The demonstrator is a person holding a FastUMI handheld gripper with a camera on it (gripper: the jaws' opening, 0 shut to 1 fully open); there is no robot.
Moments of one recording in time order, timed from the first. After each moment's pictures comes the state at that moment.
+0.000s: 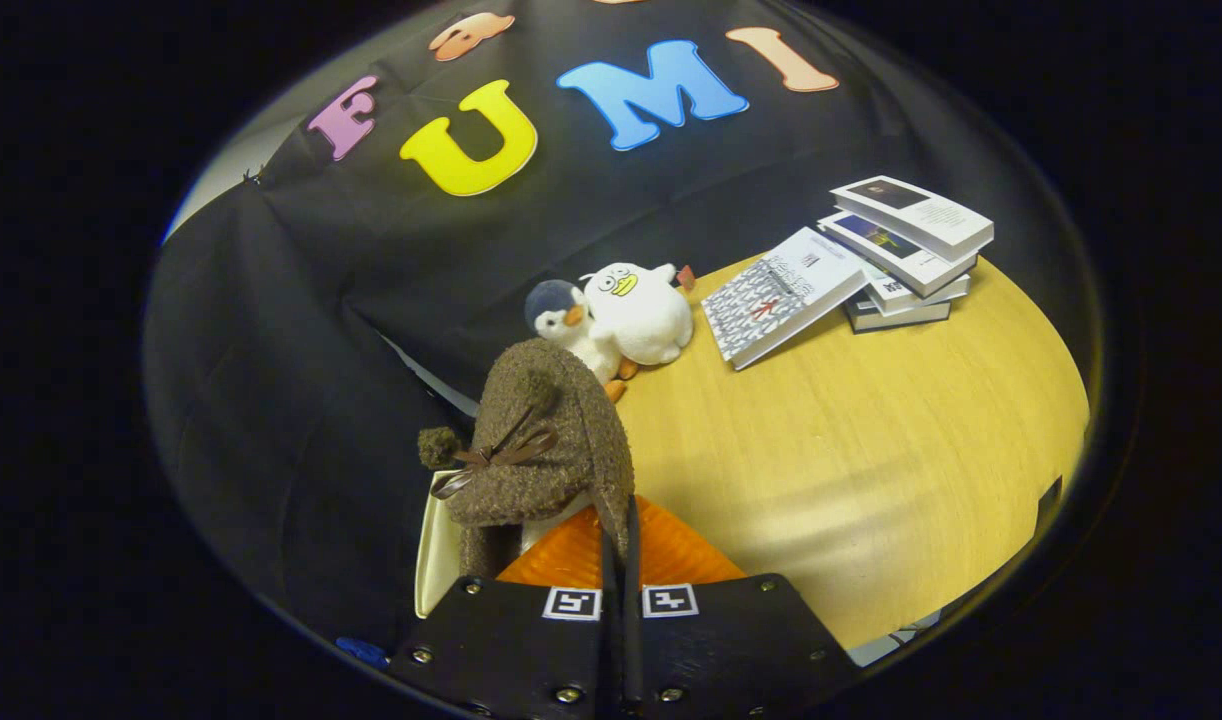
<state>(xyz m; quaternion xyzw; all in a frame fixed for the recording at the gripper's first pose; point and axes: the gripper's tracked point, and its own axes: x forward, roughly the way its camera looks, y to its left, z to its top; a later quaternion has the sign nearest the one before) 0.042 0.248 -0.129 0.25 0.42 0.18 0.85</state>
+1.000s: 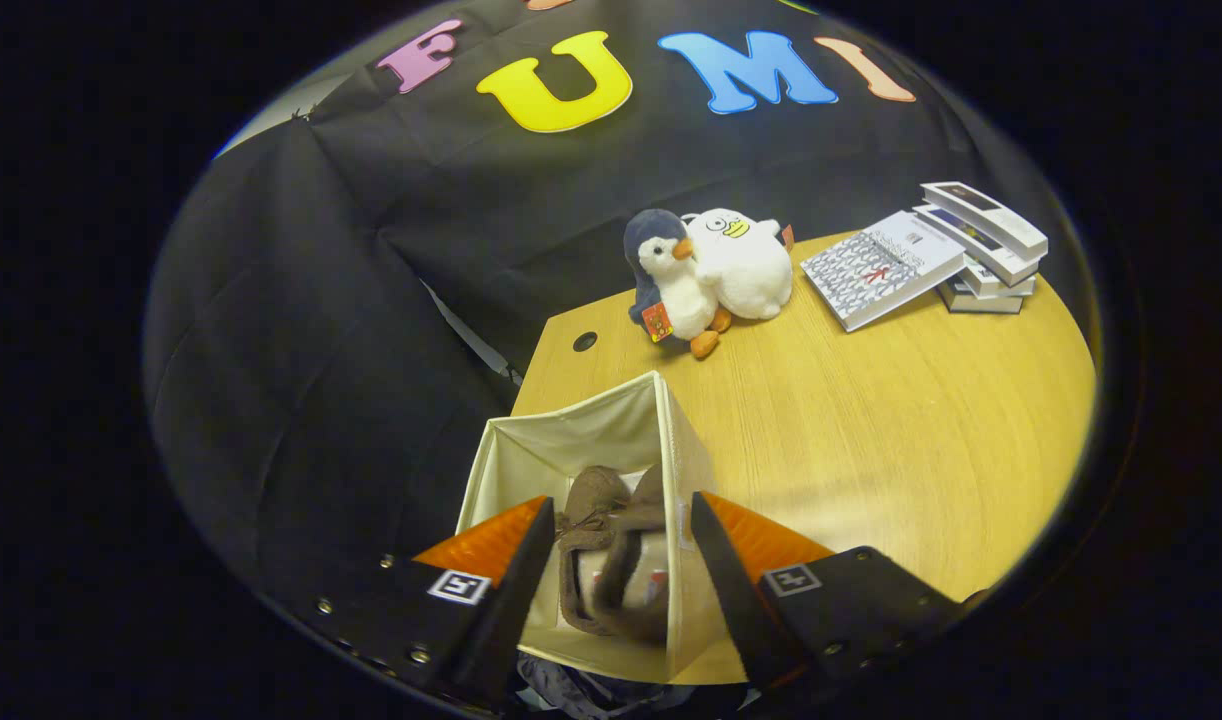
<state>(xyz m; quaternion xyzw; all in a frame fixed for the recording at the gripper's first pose) 0.018 0.363 -0.149 0.18 0.41 0.21 0.87</state>
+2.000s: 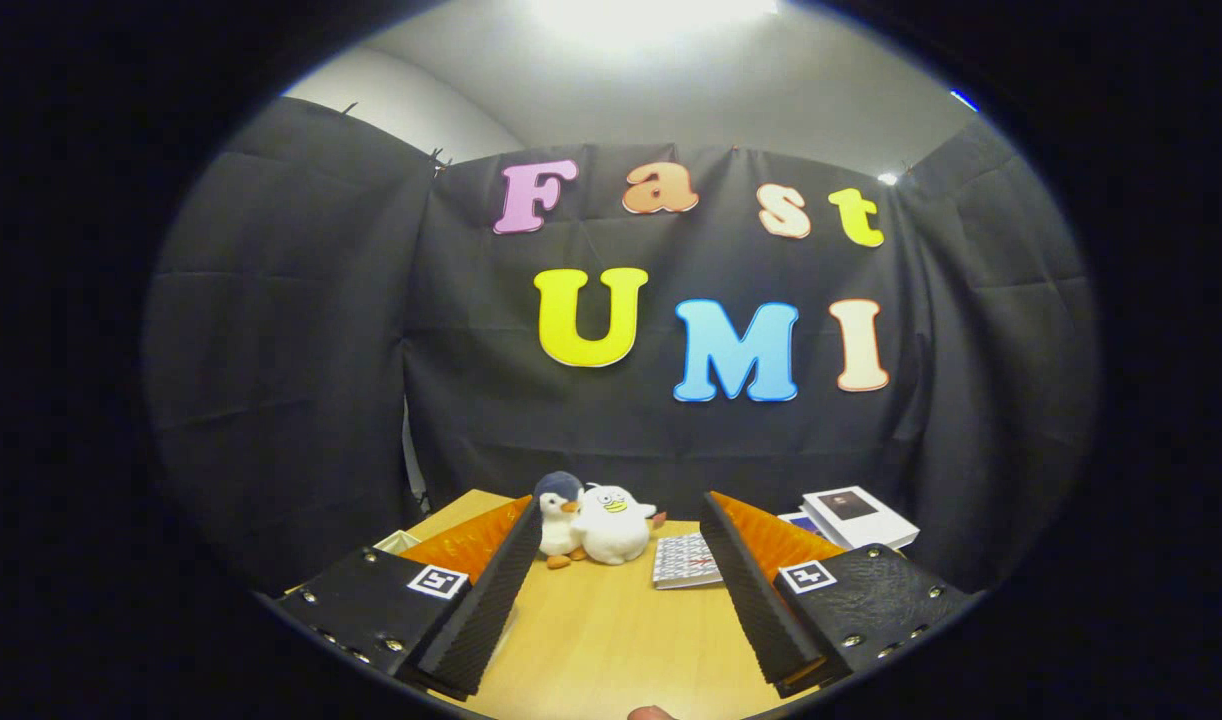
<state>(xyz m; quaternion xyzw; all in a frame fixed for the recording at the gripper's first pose) 0.040 0.133 0.035 0.01 0.06 0.15 0.99</state>
